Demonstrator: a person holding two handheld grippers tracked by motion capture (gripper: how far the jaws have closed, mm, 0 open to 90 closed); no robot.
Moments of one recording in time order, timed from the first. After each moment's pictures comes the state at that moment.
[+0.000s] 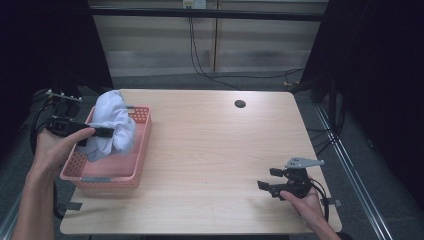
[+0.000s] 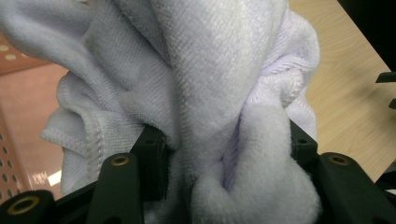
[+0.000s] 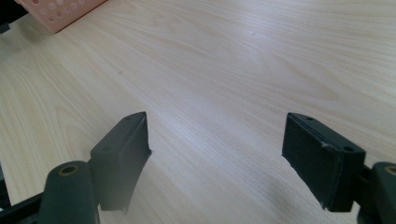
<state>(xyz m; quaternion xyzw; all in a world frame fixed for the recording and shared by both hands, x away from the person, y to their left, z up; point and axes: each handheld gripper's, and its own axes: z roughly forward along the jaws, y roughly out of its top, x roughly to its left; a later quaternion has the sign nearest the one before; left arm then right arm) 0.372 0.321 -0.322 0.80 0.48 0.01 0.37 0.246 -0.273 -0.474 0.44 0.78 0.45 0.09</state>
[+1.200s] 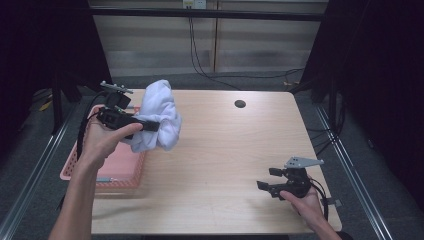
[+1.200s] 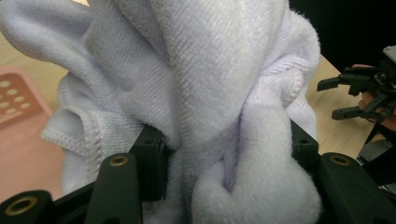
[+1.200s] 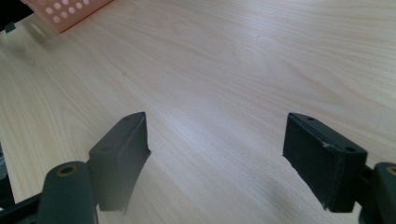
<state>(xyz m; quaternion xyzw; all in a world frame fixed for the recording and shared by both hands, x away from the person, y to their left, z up) 0.373 0.203 -0.301 0.83 0.39 0.00 0.40 0.246 -0.272 -0.473 0.43 0.78 0.45 0.09</state>
